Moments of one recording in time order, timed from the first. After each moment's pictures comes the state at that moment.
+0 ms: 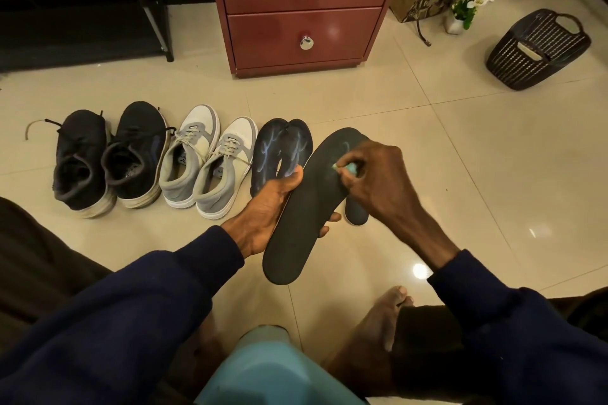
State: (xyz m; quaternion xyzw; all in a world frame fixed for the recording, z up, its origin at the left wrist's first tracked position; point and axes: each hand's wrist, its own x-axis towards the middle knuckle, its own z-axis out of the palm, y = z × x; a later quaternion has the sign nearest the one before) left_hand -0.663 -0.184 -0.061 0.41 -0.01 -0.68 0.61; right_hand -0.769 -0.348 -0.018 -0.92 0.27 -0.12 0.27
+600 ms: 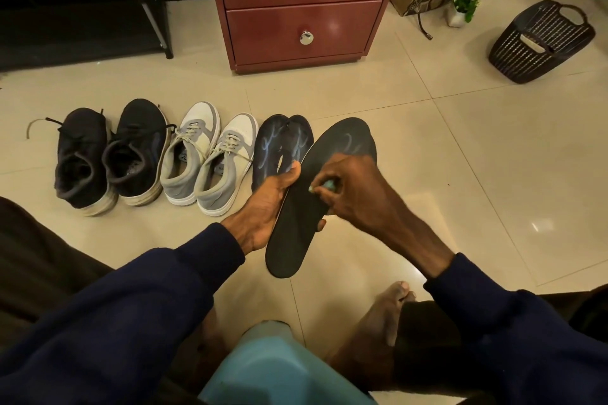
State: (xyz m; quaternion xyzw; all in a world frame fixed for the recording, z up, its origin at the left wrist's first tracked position) left_hand -0.661 -0.185 -0.065 0.40 -0.01 -0.67 0.62; right_hand -0.769 -0.322 -0.016 -0.94 0.14 -0.03 0.30
